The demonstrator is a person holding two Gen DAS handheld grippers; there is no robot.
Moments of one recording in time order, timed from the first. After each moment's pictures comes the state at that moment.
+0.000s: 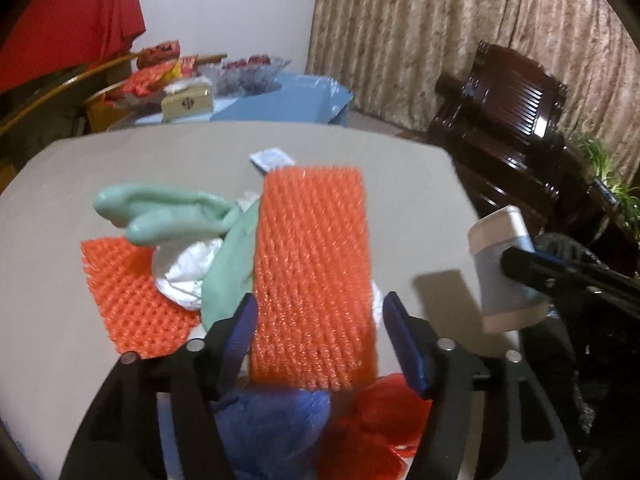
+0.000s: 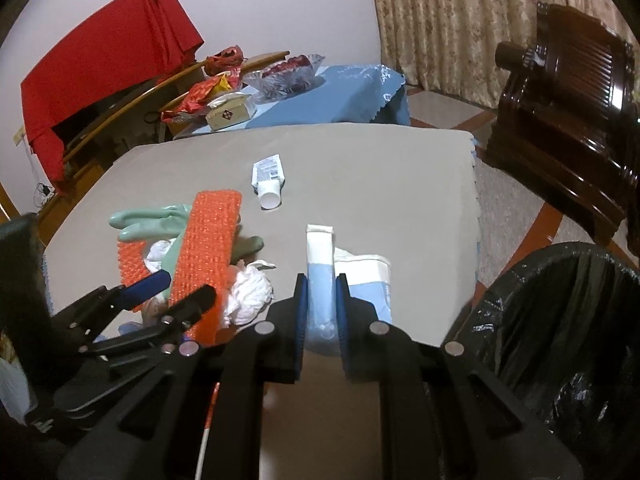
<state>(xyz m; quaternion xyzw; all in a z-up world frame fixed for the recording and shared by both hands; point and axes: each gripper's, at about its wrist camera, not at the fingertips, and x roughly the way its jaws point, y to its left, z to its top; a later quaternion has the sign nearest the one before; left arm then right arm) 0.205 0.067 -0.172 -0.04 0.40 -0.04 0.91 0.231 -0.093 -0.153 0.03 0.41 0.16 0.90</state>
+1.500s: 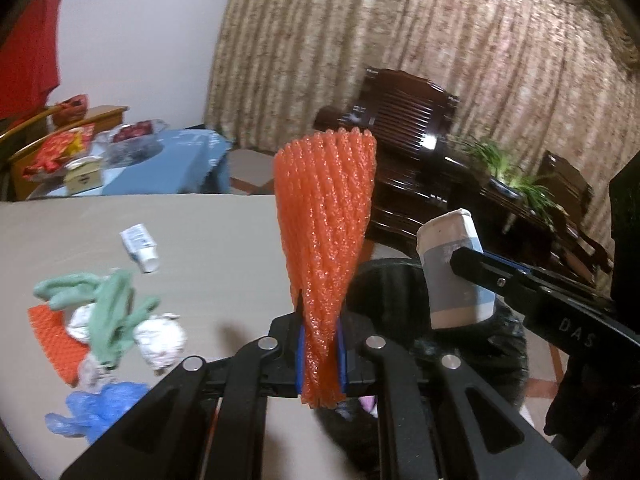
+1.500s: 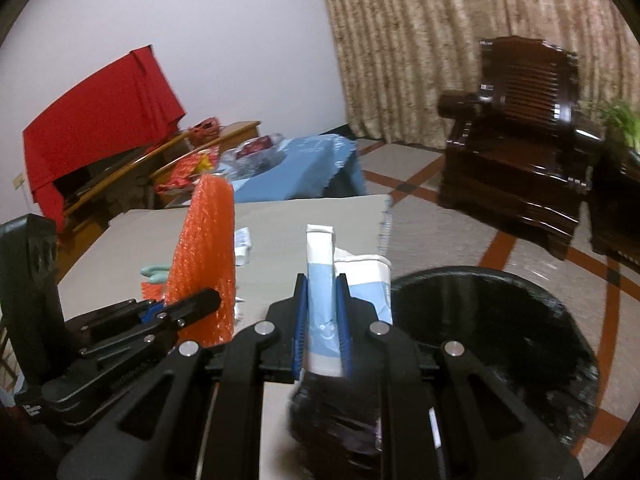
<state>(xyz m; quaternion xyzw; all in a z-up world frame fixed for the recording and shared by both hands) 0.138 -0.056 -0.061 -0.03 0.32 -0.23 0.92 0.119 -0.227 -0.051 0.07 0.31 0.09 0.94</state>
